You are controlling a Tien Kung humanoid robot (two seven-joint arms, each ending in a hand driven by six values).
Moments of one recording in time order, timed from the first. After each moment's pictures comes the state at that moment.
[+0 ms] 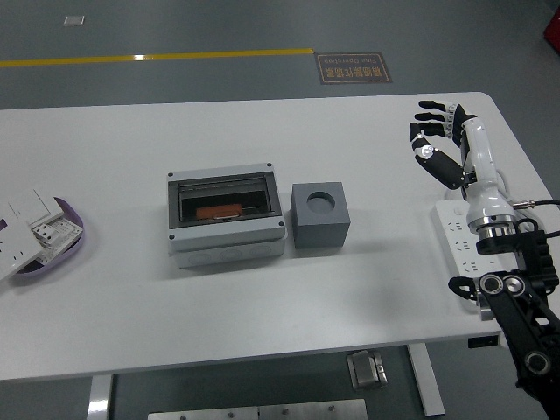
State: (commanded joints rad) left arm 0.08 0.11 -1.28 -0.19 1.30 -0.02 0.28; right arm 0.10 -0.14 1.40 1.49 -1.57 -0.28 0.18
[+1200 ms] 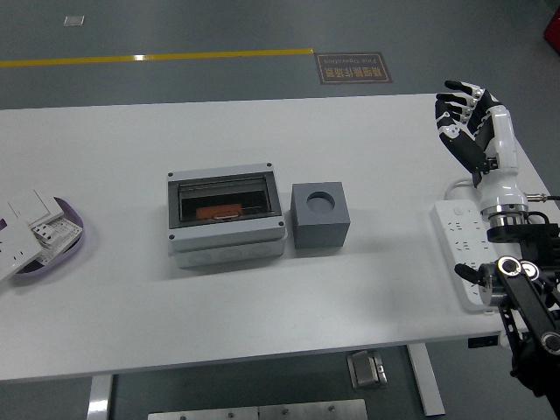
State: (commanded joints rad) left arm 0.06 0.14 -1.22 -0.18 1.24 -0.01 0.25; right arm 0.15 -0.15 1.45 1.45 -1.33 -0.26 0.28
